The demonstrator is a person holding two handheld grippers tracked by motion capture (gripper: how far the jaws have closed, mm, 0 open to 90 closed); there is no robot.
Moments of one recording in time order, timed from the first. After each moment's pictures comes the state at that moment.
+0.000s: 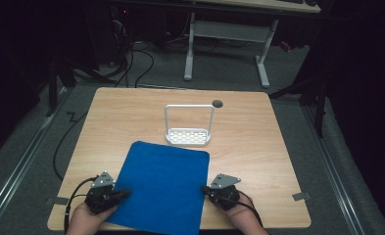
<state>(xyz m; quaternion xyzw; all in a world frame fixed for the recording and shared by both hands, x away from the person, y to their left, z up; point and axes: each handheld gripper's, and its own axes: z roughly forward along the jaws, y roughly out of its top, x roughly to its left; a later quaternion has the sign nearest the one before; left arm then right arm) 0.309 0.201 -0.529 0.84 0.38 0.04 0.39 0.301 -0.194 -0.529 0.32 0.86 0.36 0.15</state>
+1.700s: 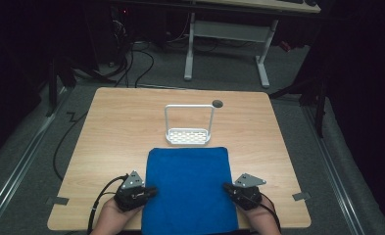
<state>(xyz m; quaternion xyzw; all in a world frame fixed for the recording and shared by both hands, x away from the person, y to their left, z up) 0.317 0.134 -0.534 0.84 0.33 0.06 0.42 0.294 -0.251 -0.528 0.39 0.83 0.35 0.19</state>
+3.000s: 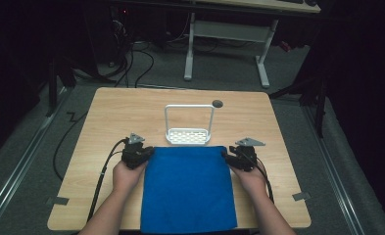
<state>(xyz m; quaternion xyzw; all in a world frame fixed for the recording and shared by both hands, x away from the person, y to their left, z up) 0.441 0.126 -0.536 0.78 0.45 0.13 0.41 0.411 -0.261 -0.519 0.51 0.75 0.37 0.20</state>
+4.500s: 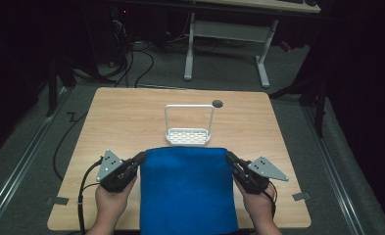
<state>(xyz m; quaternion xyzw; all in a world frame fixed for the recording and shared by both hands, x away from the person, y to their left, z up) 0.324 0.149 -0.451 0.70 0.37 0.23 0.57 0.299 -0.243 -0.447 0.39 0.68 0.53 0.31</state>
